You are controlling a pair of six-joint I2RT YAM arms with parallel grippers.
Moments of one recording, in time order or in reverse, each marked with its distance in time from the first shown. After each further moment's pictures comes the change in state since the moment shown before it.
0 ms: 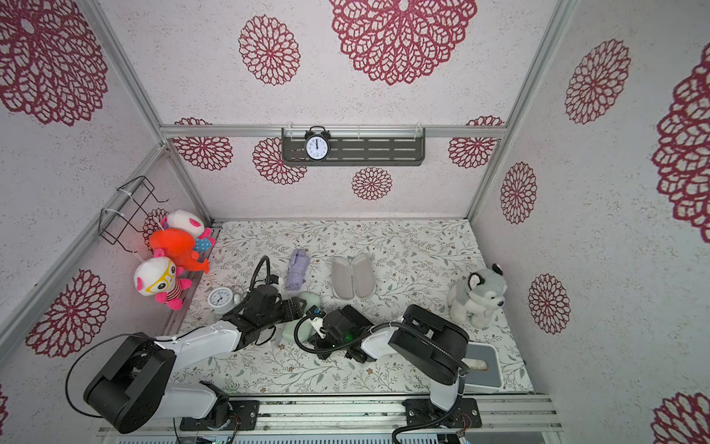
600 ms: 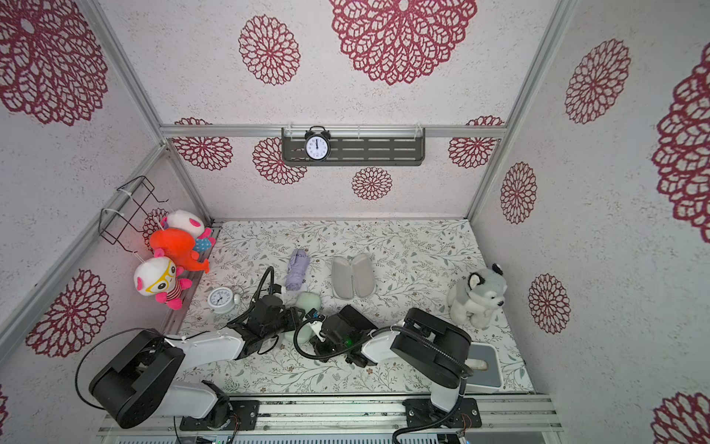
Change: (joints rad) left arm -0.080 0.037 -0.092 0.141 -0.051 -0.087; right arm 0.064 -0.022 -0.017 -0.010 0.115 -0.020
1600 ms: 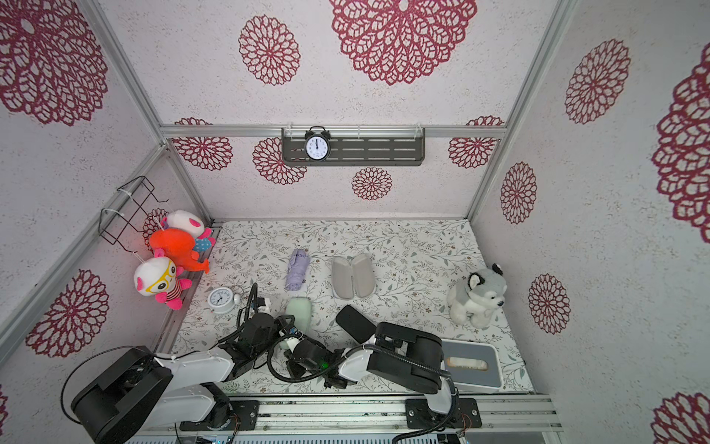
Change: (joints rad) left arm -0.054 -0.182 -0.221 0.142 -0.140 -0.246; right arm 0.227 0.150 0.138 0.123 0.220 0.210
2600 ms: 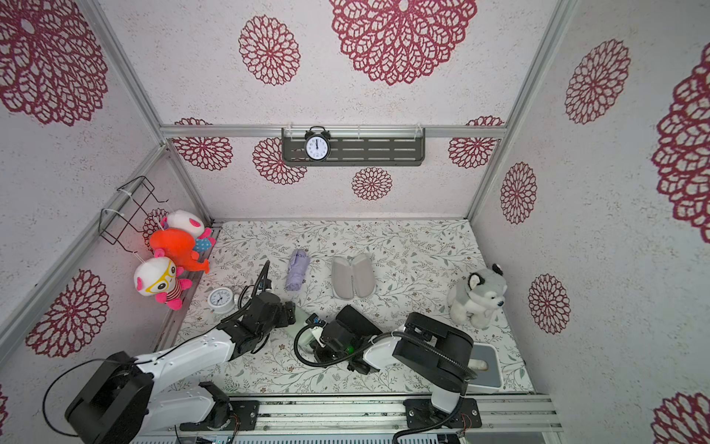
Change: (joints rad) left arm 0.076 0.032 0.303 -0.438 -0.150 0.383; right arm -0.203 -0.172 -0.184 -0.089 -0.177 -0.193
